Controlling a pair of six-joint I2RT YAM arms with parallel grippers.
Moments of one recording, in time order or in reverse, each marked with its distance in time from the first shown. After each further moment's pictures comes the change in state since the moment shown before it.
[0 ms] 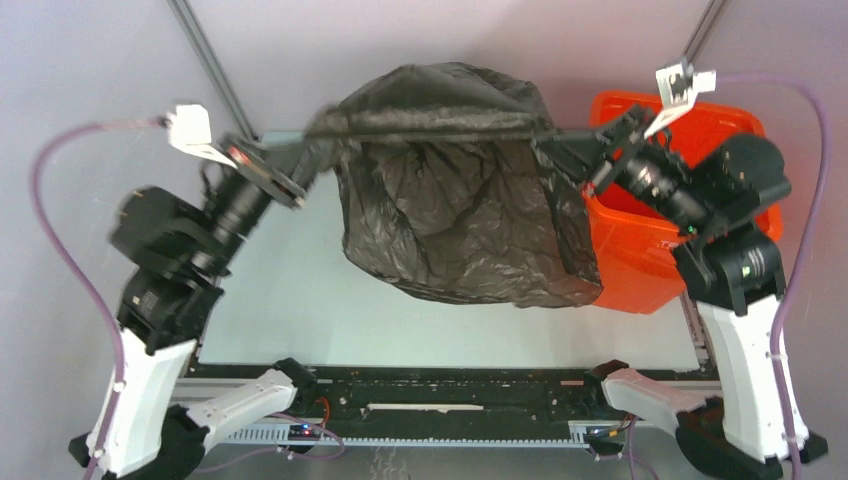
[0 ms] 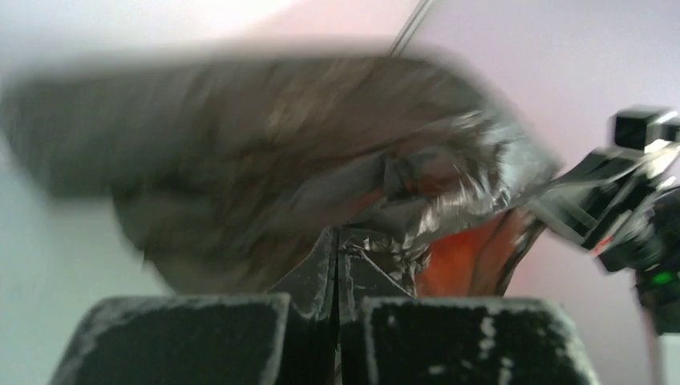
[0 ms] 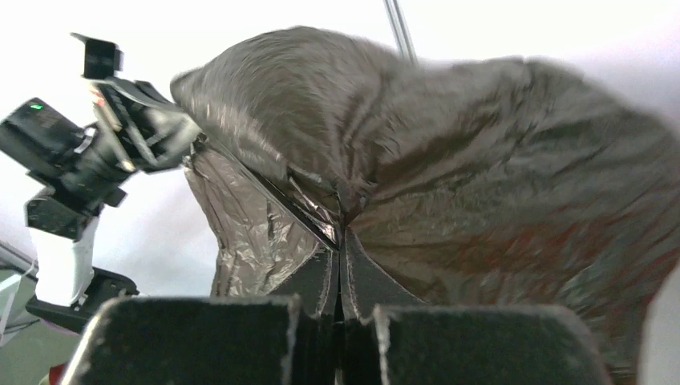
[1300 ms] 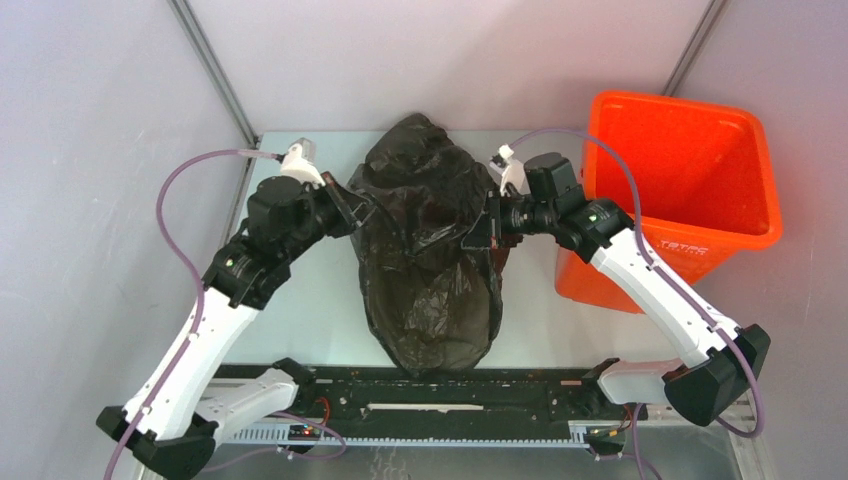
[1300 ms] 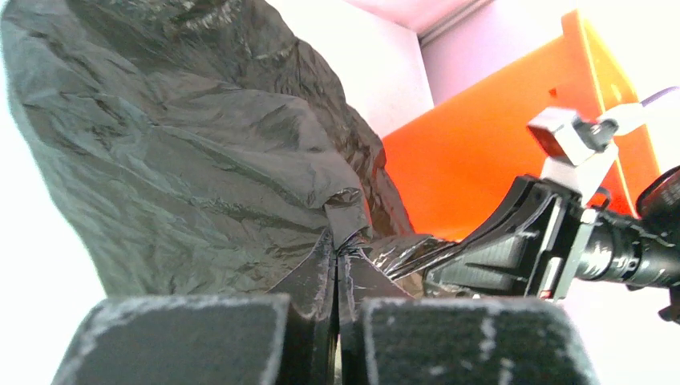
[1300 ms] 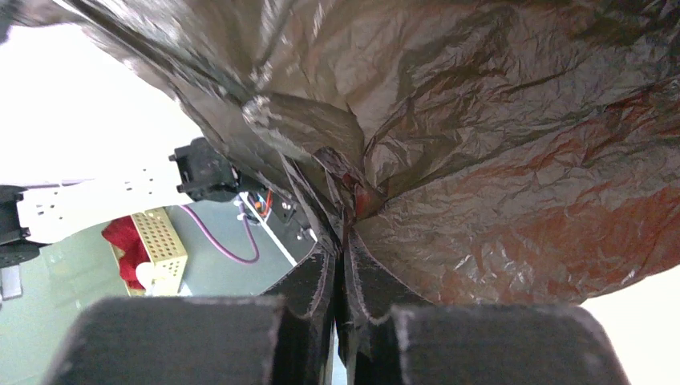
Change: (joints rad) left arm 0.085 0.019 -0.417 -0.132 0.030 -0.178; right arm 0.200 0.184 -0.443 -0.191 0.003 0.033
